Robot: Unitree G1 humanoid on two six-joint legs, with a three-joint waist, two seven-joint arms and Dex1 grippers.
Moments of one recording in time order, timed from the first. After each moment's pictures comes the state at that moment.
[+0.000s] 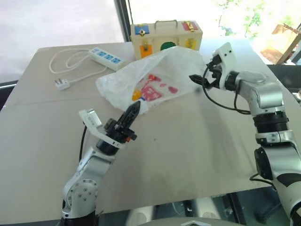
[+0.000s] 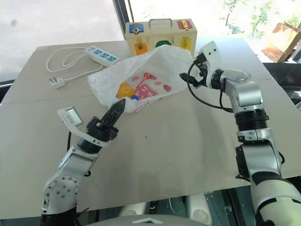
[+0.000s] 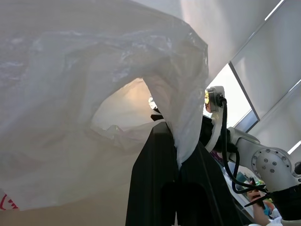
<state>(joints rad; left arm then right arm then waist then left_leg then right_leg) 0.05 0.26 0.18 -0.56 -1.08 0.43 -0.36 -0.96 -0.43 0.02 0.37 0.25 0.61 0.72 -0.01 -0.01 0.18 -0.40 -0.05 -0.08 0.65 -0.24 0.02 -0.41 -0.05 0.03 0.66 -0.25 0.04</state>
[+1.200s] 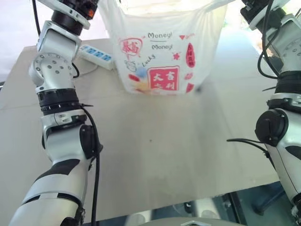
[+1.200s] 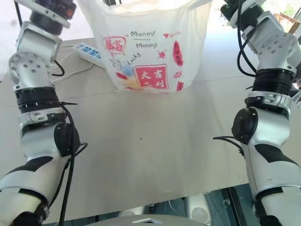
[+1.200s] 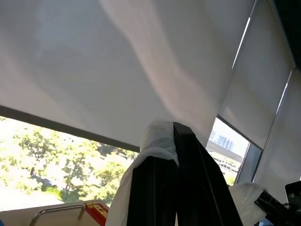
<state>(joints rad) -1.14 0.52 0.35 0.40 -0.87 0.42 -0.57 -1.33 -0.44 -0.45 0.59 0.70 0.68 0.55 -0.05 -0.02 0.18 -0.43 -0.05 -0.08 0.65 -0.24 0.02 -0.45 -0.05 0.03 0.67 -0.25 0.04</state>
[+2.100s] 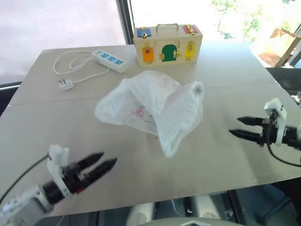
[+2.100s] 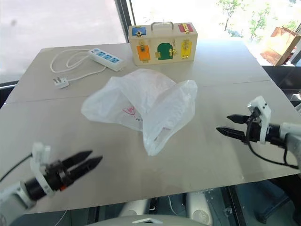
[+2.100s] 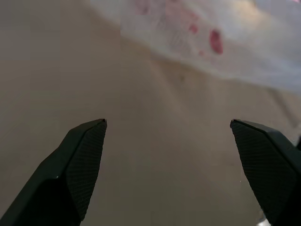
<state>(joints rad) 0.60 0.59 0.58 -0.58 -0.92 0.75 -0.72 -0.16 -0.83 -0.24 -0.06 0.59 0.67 1.01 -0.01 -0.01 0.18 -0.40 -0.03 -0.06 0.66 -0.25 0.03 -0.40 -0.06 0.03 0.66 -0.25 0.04</state>
